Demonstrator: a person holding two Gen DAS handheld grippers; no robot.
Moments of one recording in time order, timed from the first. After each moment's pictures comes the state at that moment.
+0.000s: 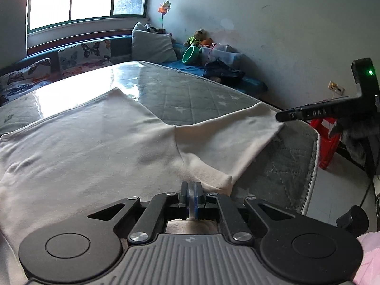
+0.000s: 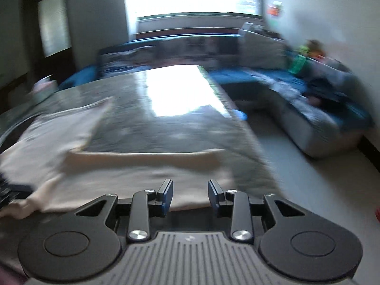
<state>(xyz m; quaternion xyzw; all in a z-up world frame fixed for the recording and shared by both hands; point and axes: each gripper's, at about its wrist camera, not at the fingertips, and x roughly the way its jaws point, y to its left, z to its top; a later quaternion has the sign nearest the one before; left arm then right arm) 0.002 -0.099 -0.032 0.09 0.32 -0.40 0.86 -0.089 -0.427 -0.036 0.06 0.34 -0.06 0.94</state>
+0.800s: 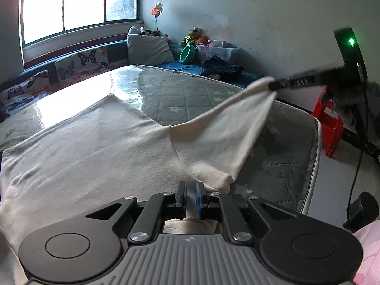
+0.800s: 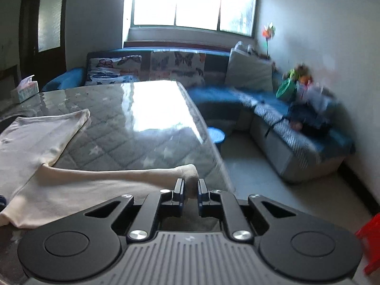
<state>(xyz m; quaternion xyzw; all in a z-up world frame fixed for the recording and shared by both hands) -0.008 -0.112 -0.034 0.13 0.30 -0.40 0.86 -0.072 -0.437 -0.020 -0.02 0.30 -0.10 0.95</state>
